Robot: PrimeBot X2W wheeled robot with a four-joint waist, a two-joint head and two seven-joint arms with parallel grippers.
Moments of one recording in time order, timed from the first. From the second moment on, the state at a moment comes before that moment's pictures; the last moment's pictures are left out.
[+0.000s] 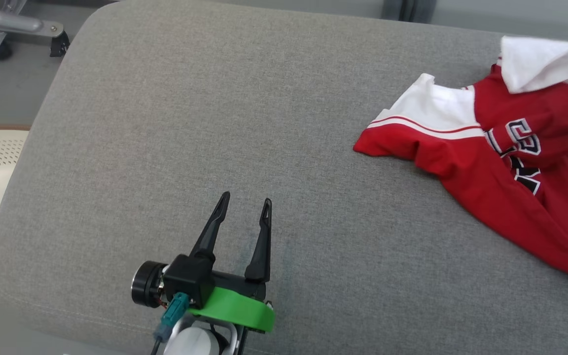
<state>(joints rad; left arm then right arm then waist) -0.15 0.05 -0.48 0.10 -0.29 0.10 -0.26 -0.74 -0.53 0.18 0.75 0.33 0.13 -0.19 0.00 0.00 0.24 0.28</state>
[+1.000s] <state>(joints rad) -0.10 0.05 -0.31 0.08 -0.25 0.08 -0.26 -0.52 -0.26 0.20 0.59 0.40 0.13 -0.26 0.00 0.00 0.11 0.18</state>
